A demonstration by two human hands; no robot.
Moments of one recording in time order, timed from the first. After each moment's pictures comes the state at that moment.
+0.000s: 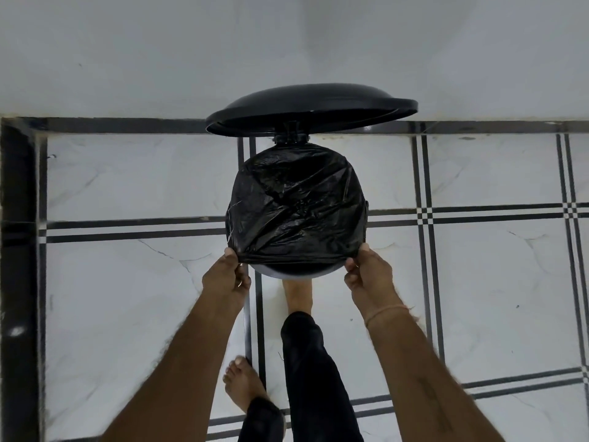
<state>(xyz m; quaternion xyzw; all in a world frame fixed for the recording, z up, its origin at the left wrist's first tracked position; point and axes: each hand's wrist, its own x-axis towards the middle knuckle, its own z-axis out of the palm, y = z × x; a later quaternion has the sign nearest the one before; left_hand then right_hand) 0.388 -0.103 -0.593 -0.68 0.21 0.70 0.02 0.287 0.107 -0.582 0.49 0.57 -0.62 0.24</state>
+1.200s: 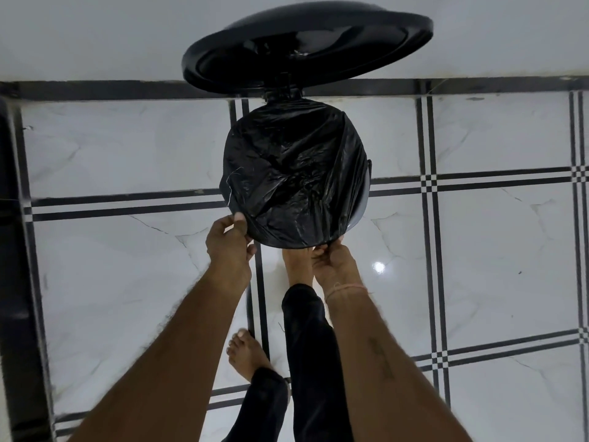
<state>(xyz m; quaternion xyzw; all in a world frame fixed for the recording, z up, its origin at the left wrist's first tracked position) 0.384 -0.085 -0.595 -0.65 0.35 0.67 0.02 0.337 0.075 -0.645 0.61 0.34 -0.69 0.21</state>
